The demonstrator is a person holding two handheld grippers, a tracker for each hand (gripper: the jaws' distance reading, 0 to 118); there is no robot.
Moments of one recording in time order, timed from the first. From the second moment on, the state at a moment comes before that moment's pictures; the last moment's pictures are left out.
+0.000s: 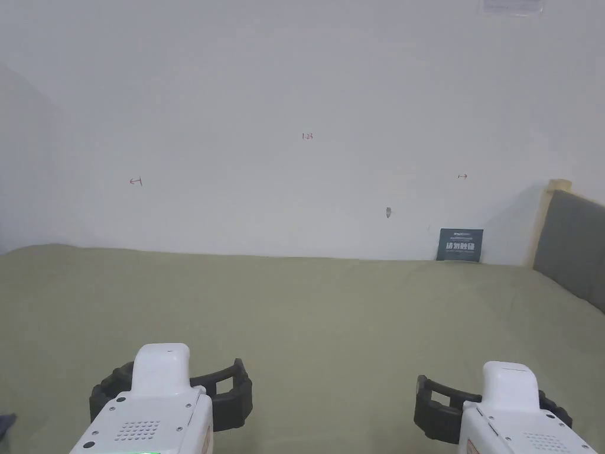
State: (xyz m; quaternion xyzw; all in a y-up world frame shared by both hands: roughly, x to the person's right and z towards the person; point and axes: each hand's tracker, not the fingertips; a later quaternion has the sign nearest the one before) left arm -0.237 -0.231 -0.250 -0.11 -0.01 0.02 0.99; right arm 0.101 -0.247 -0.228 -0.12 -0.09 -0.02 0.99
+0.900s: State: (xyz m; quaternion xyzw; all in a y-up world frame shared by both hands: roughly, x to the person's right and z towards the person) left arm -0.235 -0.221 -0.253 -0.11 -0.01 0.01 0.99; right arm 0.105 -0.222 -0.229 -0.16 -0.05 -0.04 0.99
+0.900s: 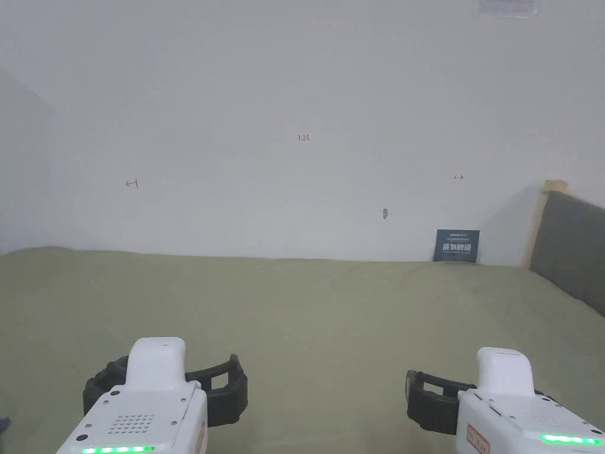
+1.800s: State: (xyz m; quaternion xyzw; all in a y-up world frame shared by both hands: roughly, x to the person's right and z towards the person) left arm -0.228 -0.227 -0.251 -0.11 -0.02 0.02 0.99; right arm 0.101 -0.216 -0.227 -0.15 -0.05 -0.03 0.99
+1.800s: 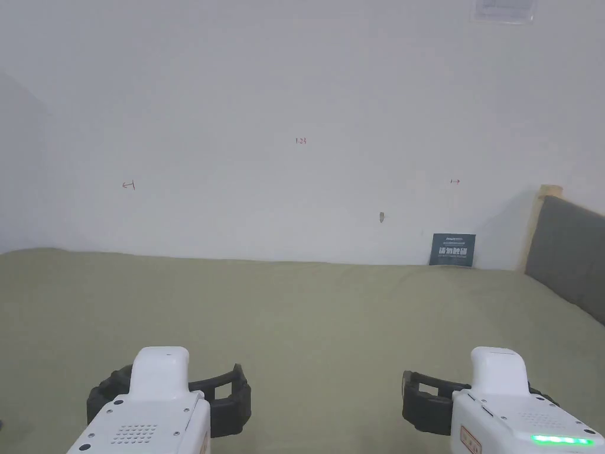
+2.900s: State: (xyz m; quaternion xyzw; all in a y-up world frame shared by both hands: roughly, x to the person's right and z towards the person) left arm -0.227 -0.223 -0.248 -0.11 -0.03 0.03 0.99; right arm 0.106 -0.219 -0.222 -0.14 -0.07 -0.03 0.99
